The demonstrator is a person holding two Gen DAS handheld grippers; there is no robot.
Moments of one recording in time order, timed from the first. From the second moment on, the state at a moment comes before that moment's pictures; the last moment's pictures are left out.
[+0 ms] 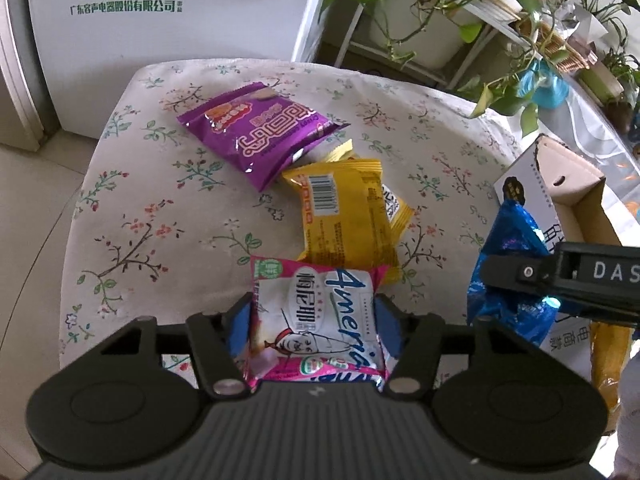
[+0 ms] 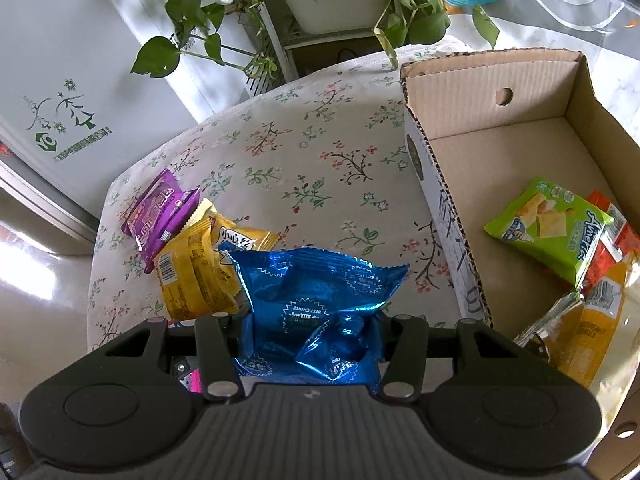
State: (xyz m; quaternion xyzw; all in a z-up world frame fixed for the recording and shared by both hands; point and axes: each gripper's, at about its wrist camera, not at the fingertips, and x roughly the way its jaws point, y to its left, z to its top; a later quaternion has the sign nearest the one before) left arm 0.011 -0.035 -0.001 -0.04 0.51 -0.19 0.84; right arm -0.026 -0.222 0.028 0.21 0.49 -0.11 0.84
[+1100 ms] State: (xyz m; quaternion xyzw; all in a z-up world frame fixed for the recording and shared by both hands) left arm 0.001 -0.047 0.046 -0.06 0.45 -0.18 0.87; right arm -0.041 -0.230 0.063 0.19 0.45 -0.08 0.87
